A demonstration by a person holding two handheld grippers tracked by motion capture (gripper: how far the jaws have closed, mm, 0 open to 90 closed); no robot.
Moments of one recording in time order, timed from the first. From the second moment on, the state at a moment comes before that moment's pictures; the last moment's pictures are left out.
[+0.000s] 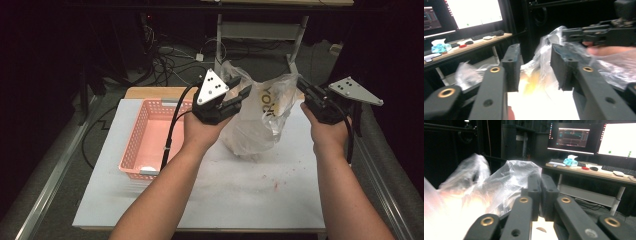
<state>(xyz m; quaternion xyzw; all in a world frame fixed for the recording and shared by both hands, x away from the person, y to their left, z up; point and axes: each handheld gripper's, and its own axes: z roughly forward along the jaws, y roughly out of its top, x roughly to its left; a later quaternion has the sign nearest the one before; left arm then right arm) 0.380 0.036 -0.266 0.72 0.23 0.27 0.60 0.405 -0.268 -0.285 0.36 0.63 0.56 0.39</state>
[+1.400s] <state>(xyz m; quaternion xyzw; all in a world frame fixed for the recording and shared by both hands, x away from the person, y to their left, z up) 0.305 0.091 -0.401 0.77 0.31 0.17 0.52 0.330 -0.290 -0.382 0.37 0.70 0.53 0.31</state>
